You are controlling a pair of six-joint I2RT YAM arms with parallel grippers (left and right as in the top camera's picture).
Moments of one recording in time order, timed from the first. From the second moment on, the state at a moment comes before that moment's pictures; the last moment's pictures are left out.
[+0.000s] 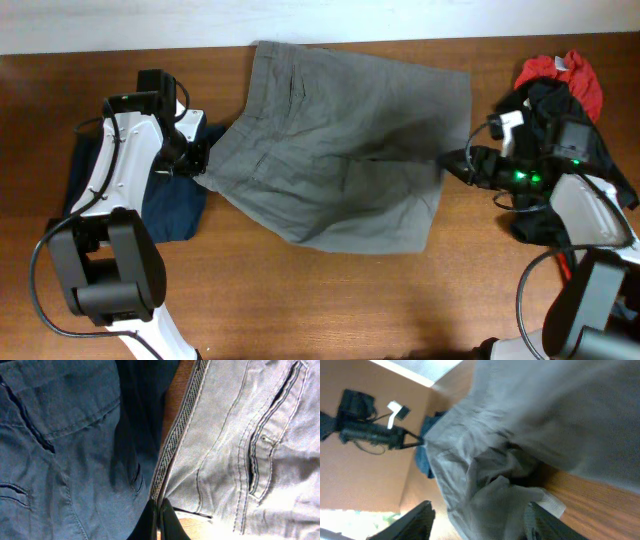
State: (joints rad) left arm 0.05 1.98 1.62 -1.12 0.05 0.16; right arm -0.35 1.65 1.05 -0.60 -1.13 -0.11
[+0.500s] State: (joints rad) left arm 0.05 1.98 1.62 -1.12 0.05 0.16; right arm -0.39 1.64 1.04 -0.99 -0.69 -0.07
